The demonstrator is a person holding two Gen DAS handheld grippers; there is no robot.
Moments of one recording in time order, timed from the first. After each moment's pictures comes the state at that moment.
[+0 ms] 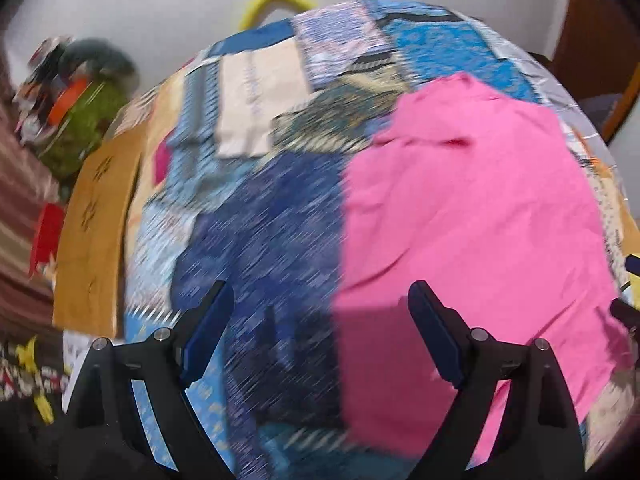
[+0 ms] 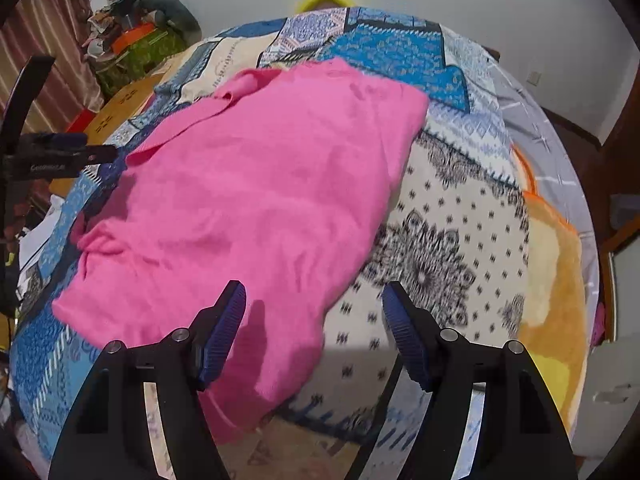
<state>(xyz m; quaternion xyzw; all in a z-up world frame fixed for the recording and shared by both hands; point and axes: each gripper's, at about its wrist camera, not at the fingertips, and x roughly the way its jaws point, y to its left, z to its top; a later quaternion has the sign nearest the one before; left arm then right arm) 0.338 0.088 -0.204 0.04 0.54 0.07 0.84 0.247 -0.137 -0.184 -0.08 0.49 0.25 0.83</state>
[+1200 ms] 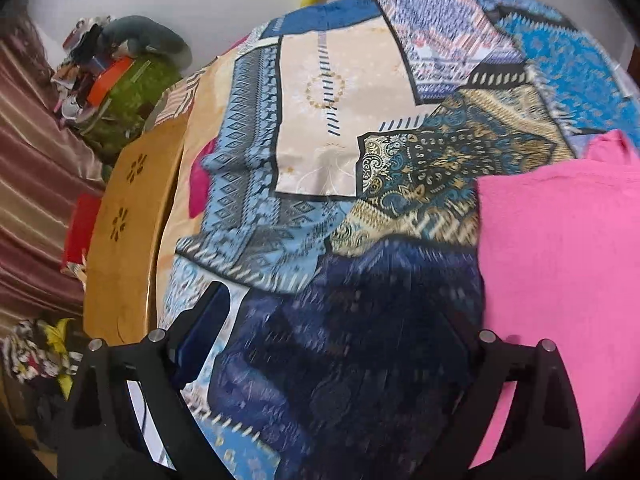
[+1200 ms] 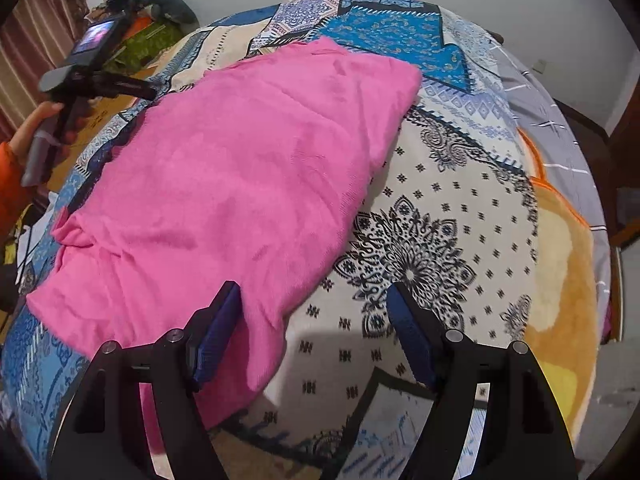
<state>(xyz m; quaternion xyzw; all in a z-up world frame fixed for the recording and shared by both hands) 0.437 0.172 -0.243 0.04 0.55 0.20 0.81 0.258 -0.153 -0.203 -0.07 0.51 0.26 0.82</state>
